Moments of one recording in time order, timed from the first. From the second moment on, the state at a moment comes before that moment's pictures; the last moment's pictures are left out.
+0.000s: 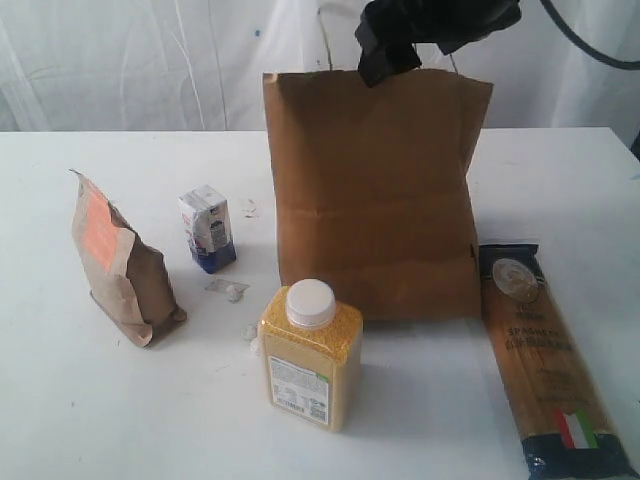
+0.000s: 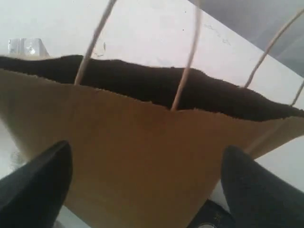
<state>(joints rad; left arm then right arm) -0.40 0.00 0.02 -0.21 0.37 0.39 0.43 1.67 -1.73 0.07 0.99 -0.23</state>
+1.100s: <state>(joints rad) -0.40 0.00 0.02 -0.21 0.37 0.39 0.42 1.51 -1.64 0.05 1.19 -0.79</state>
